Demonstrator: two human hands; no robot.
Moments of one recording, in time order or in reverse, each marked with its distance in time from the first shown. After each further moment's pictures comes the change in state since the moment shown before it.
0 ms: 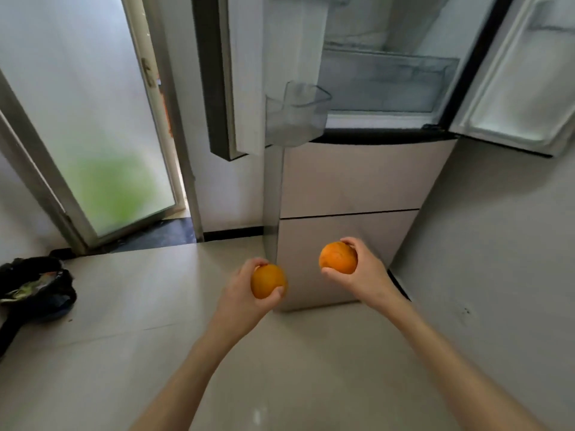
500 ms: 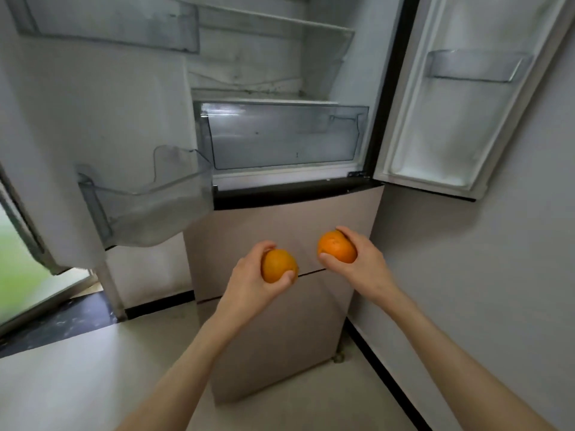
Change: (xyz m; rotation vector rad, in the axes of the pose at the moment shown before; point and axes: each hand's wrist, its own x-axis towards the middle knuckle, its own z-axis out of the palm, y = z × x) left_hand 0.257 0.134 0.130 -0.039 -0.080 0.296; right_hand 0.201 0.071 -0.163 0.012 0.307 -0.055
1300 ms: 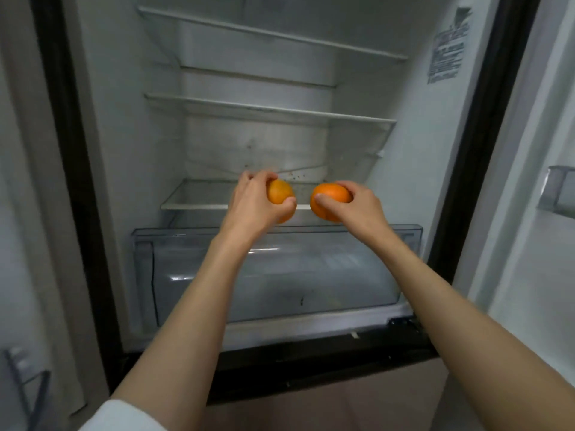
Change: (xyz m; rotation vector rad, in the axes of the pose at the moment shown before) left_hand 0.423 0.076 -0.054 0.242 0.431 0.040; right_hand 0.437 -0.073 -0.049 0.097 0.143 -0.279
